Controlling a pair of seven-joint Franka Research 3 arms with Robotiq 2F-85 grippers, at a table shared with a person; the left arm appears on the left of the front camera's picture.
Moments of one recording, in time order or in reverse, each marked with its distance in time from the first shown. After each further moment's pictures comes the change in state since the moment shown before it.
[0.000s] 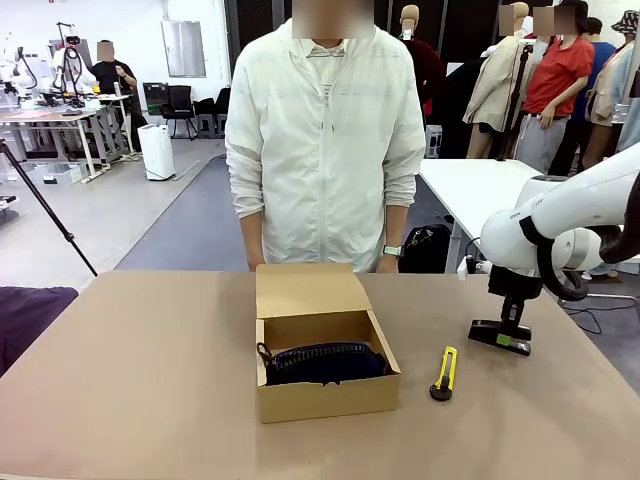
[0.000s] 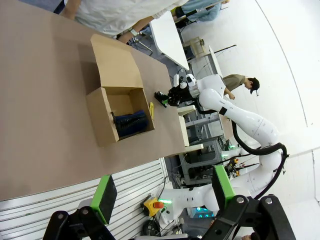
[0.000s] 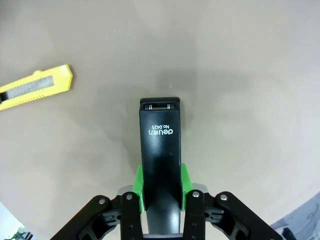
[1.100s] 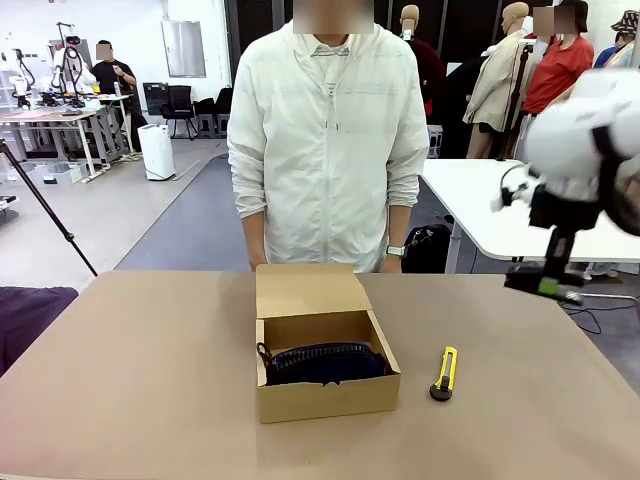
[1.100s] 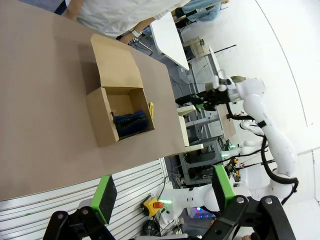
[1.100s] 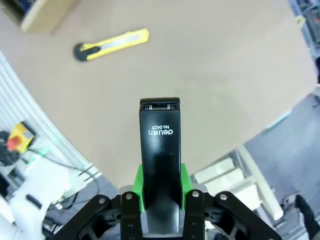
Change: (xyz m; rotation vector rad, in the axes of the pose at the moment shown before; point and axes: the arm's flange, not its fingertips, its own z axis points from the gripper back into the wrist) left arm 0.000 0.000 0.000 0.000 0.000 0.000; right arm -0.047 0.077 0.206 -0.008 0.034 -0.119
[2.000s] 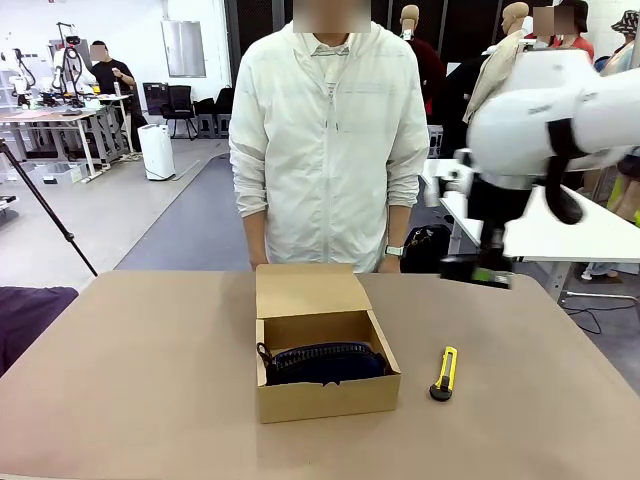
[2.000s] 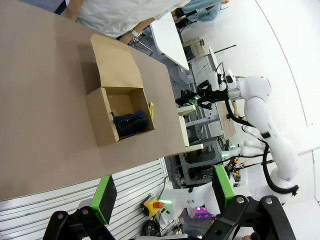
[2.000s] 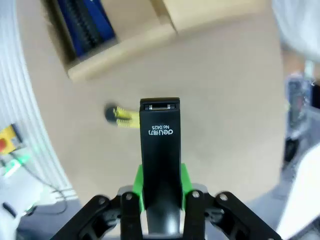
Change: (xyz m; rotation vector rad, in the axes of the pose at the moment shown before) left arm 0.000 0.000 0.000 0.001 0.000 0.000; right arm 0.136 0.110 0.008 -0.111 -0.106 0.442
